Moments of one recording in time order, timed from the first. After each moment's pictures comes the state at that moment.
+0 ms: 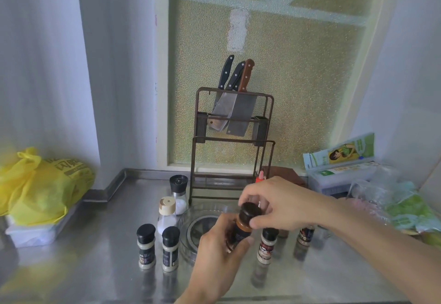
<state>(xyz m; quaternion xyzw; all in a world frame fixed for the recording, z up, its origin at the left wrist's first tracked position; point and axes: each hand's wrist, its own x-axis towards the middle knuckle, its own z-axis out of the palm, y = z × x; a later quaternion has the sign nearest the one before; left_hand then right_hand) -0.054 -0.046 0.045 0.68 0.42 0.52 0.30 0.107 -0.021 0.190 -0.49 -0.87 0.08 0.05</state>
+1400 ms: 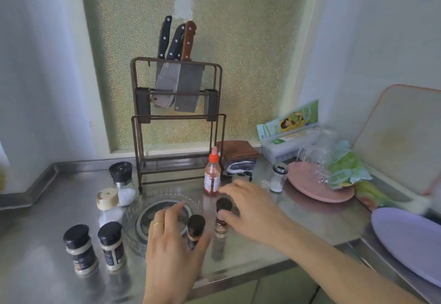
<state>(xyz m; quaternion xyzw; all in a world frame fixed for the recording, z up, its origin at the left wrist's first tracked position) -0.022 -0.041 0.008 0.67 0.57 0.47 0.06 0.155 -0.035 0.096 -0.60 -0.79 -0.03 0.15</state>
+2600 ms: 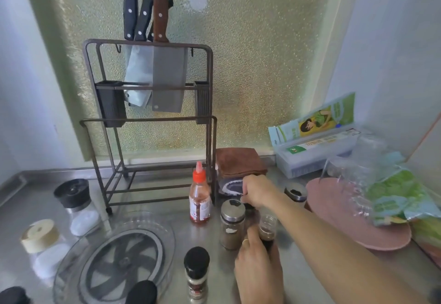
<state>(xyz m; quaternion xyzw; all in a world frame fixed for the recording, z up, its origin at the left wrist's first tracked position) 0.219 0.072 -0.048 0.62 0.61 0.41 0.27 0.297 0.224 0.018 -0.71 -0.70 0.09 0.00</state>
